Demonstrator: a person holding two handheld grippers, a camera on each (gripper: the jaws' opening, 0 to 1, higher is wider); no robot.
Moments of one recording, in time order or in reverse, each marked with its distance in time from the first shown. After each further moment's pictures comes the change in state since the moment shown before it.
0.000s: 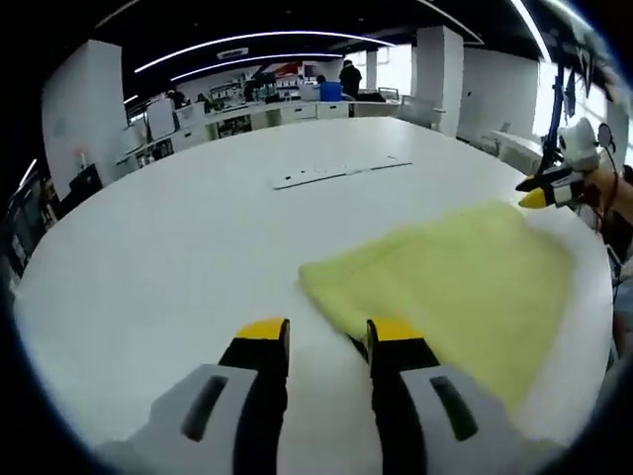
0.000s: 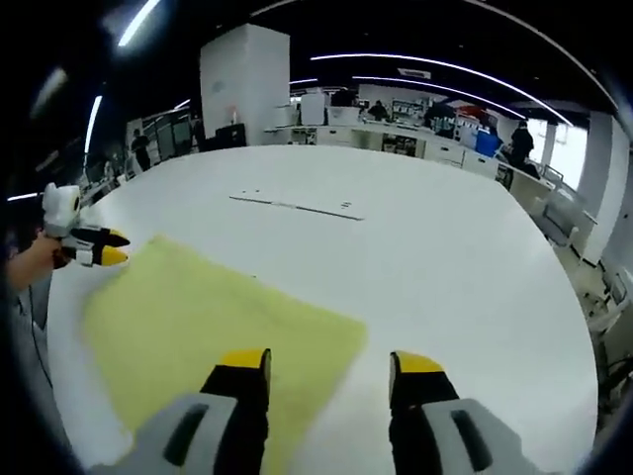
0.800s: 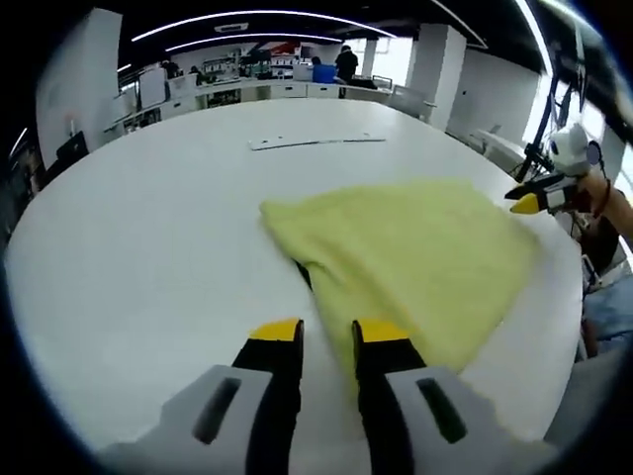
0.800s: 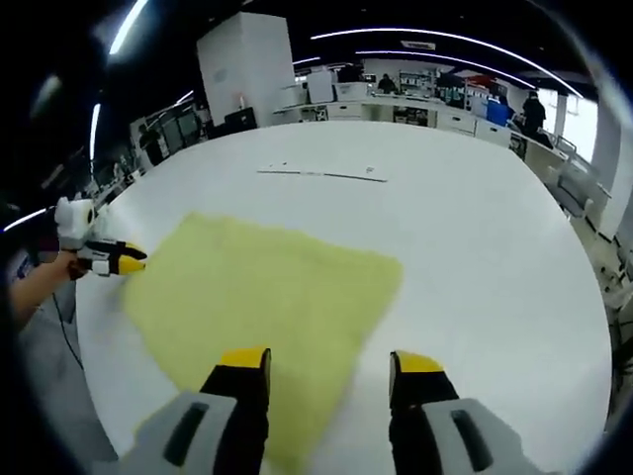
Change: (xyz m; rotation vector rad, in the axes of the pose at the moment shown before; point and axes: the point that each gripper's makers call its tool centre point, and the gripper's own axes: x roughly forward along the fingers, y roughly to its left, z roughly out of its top) left arm -0.028 -0.036 -0.043 -0.087 0.091 -0.101; right arm -0.039 0.036 -0.042 0.057 0.109 0.094
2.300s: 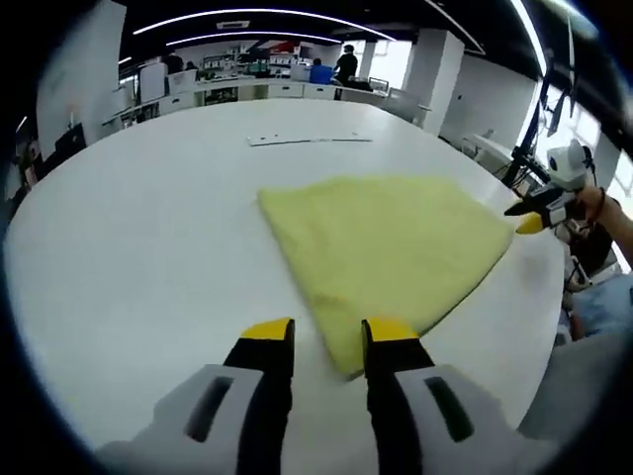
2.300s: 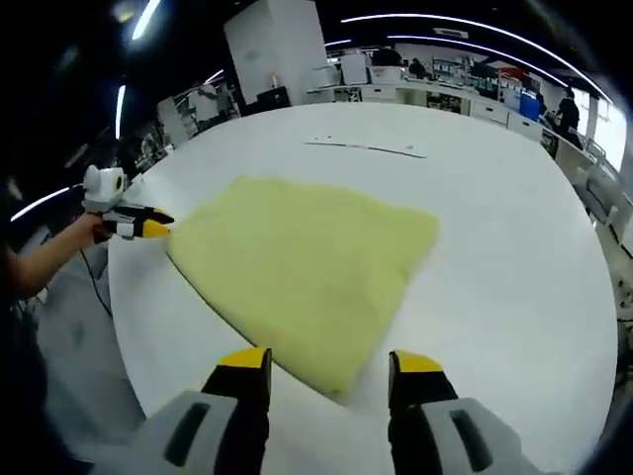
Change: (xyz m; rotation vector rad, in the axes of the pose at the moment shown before) left arm -0.043 -0.013 -0.023 0.010 0.001 -0.040; right arm -0.040 0.032 -0.050 -0.097 0.103 0.129
